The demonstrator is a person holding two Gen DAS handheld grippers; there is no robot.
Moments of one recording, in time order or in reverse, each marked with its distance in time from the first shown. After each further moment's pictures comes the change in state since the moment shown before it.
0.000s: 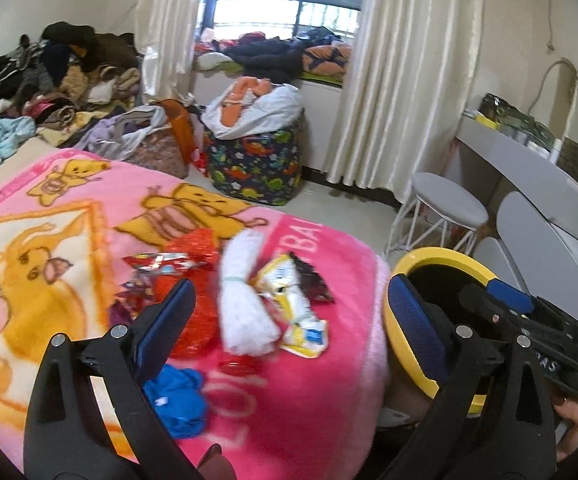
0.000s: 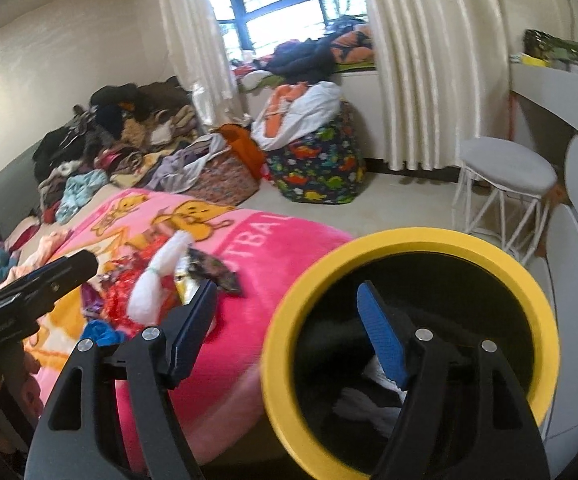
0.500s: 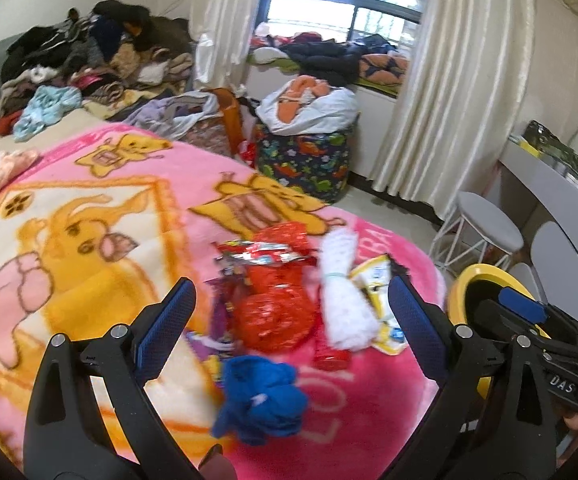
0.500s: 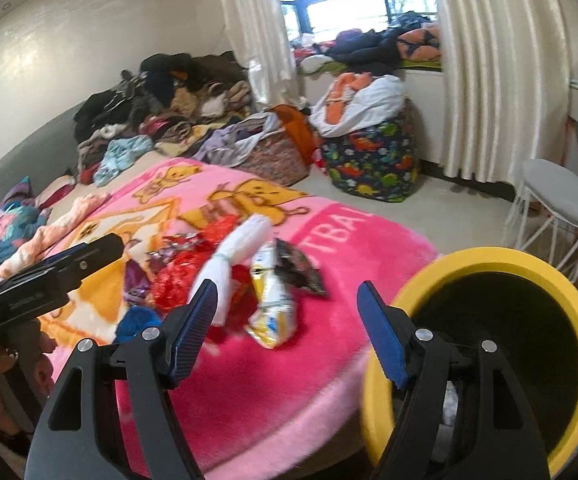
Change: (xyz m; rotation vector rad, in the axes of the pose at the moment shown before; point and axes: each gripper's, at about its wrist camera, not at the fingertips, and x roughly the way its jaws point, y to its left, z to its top) left arm -0.011 0.072 -0.006 -0.129 0.011 0.118; right arm 0.033 0.068 0.007 -0.133 0.064 0.137
